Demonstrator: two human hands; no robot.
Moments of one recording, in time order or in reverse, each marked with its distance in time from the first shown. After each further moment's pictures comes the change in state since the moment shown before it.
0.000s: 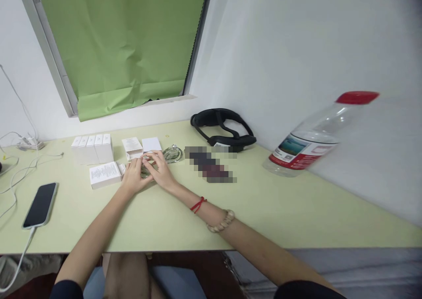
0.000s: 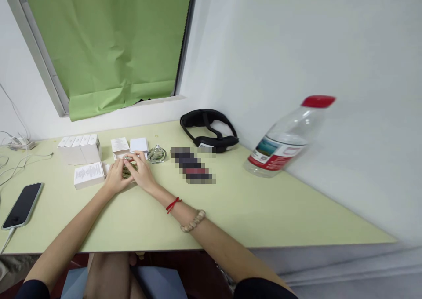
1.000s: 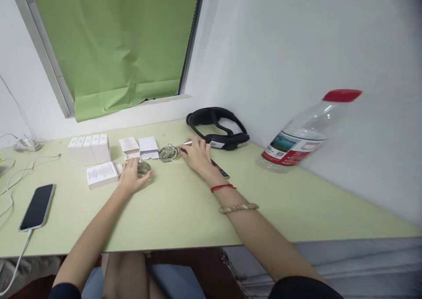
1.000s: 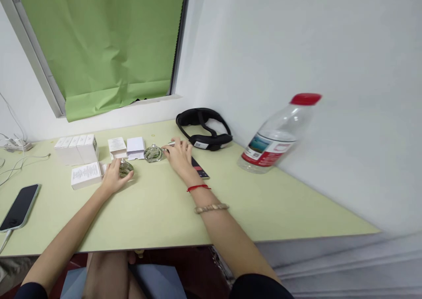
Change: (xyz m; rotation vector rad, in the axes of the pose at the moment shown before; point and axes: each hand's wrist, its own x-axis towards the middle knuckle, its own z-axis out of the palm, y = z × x) left_hand -0.002 0.001 -0.002 0.049 0.014 -0.023; right_hand 0.028 0.063 -0.110 -1.097 -0.029 0.156
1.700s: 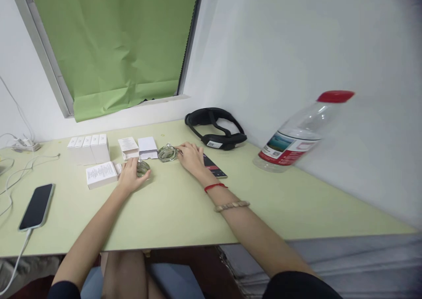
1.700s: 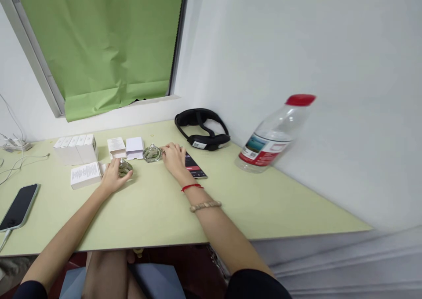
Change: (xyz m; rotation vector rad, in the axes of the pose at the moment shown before) left_hand 0.001 0.001 0.000 0.000 -0.004 -0.002; right_hand -0.001 -0.004 0.018 0.088 -0.052 0.010
